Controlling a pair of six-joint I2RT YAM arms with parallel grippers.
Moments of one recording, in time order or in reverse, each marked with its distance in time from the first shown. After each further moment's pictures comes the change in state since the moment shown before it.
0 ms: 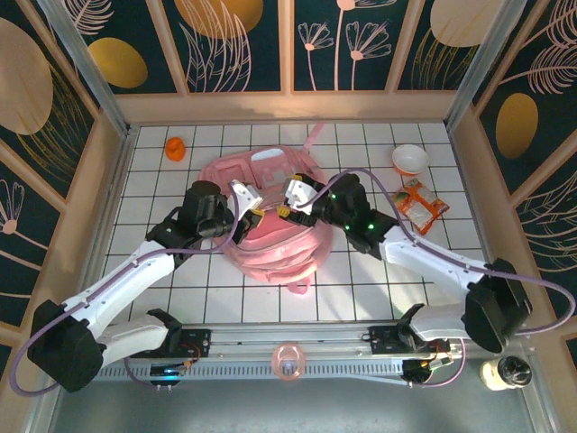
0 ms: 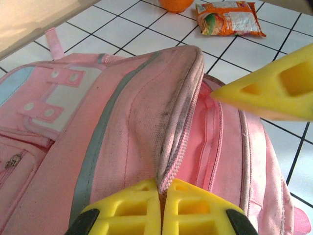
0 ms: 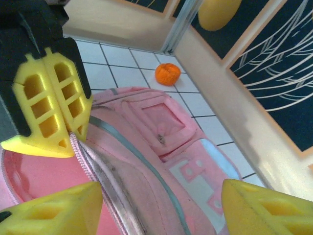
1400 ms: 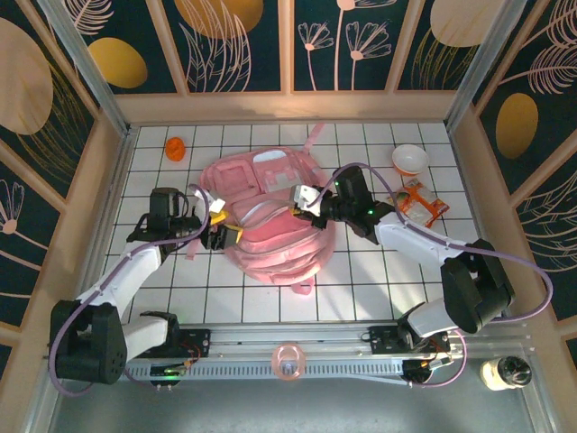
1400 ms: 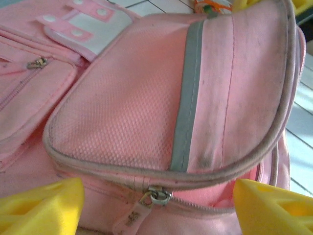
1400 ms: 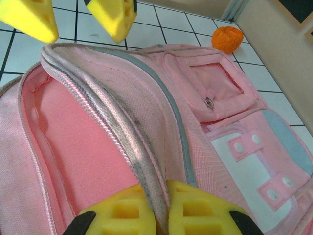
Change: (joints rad) left arm 0.447 0.051 -0.175 0.000 0.521 0.113; right arm -0.168 0.126 -0.008 -0.103 -0.329 -0.135
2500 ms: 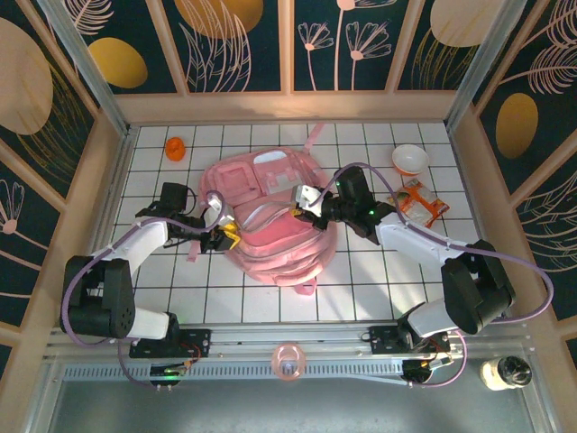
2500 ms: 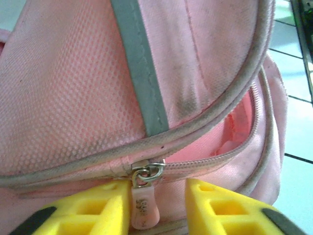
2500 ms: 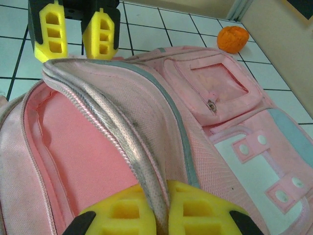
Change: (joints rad) left arm 0.012 0.243 0.140 -0.296 0.110 0.608; right arm -0.006 -0.004 -0.005 -0.002 -0.028 0.033
